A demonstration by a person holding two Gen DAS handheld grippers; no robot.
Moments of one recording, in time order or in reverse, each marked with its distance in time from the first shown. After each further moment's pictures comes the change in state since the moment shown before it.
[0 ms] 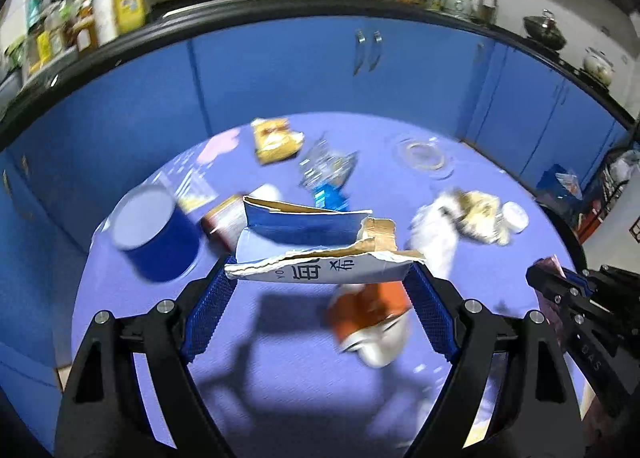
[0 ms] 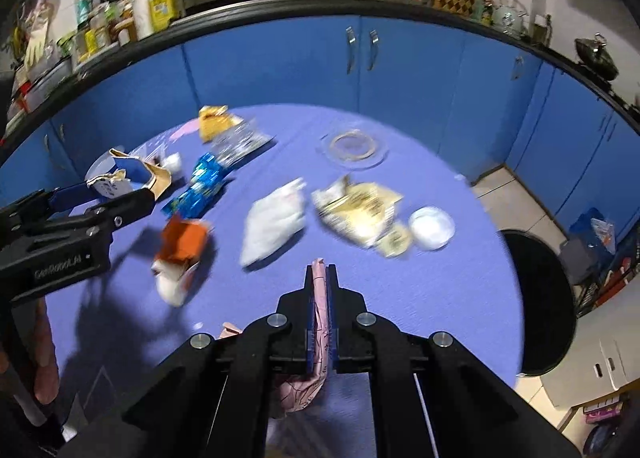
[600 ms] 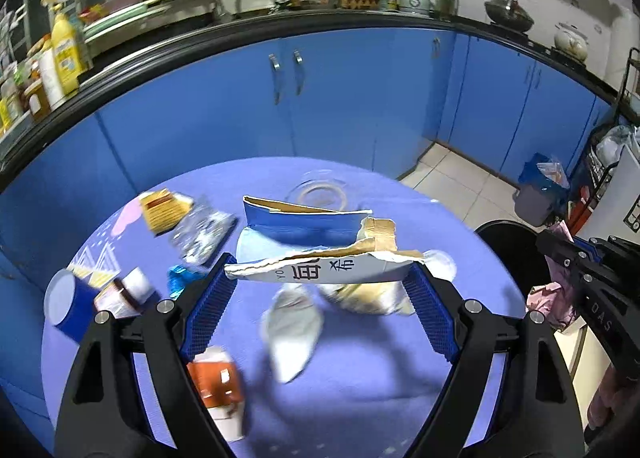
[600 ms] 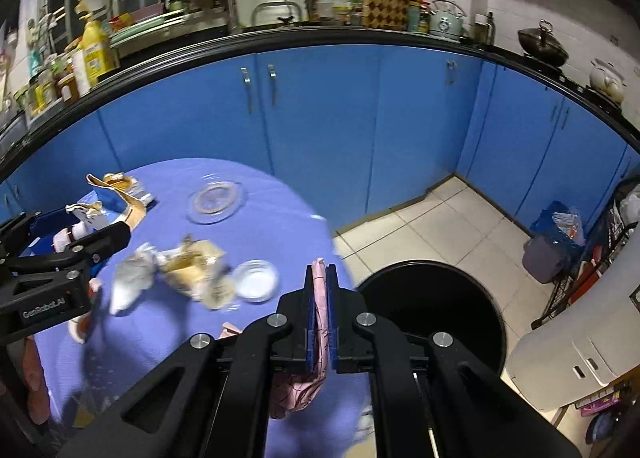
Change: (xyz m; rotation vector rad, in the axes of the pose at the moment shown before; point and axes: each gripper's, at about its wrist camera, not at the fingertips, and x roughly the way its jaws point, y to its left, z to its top) left arm 0.034 -0.132 0.052 0.116 -0.044 -0.025; right arm -0.010 -0.140 0.018 0.109 -0.092 -0.106
